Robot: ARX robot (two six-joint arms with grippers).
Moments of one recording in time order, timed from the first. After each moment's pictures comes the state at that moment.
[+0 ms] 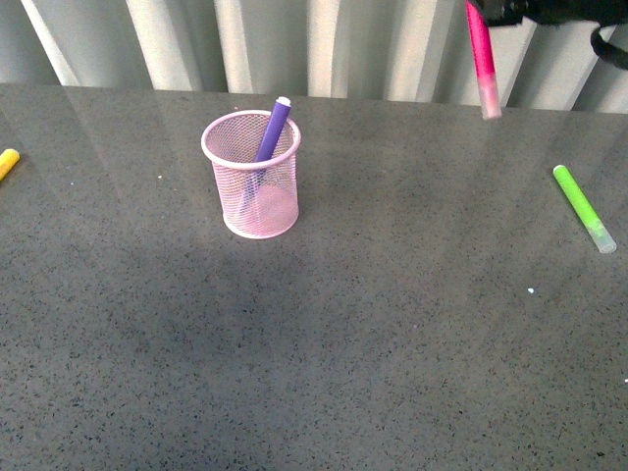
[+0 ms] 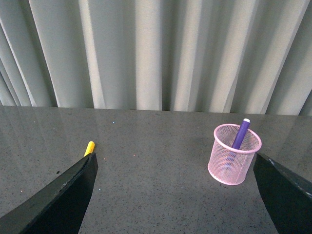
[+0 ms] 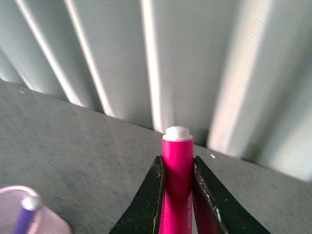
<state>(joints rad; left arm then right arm) 0.00 0.00 0.01 0.00 0.00 0.00 0.23 1.94 1.07 0.65 -0.24 0.00</state>
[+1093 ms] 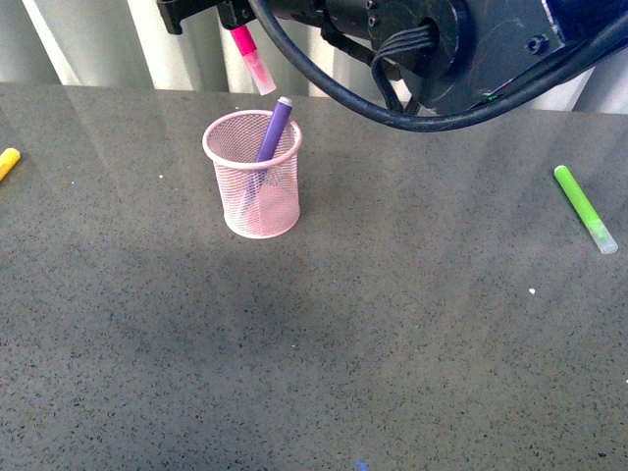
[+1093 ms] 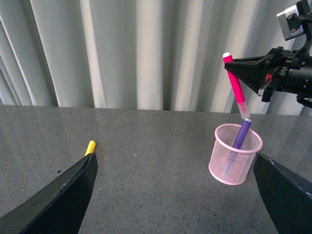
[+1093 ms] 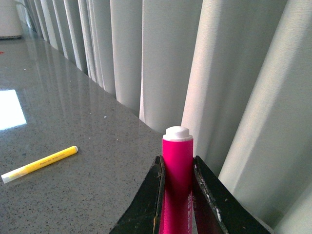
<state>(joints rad) 0.00 0.00 0.01 0.00 0.00 0.00 0.52 2.25 1.37 0.87 -0.35 -0.10</state>
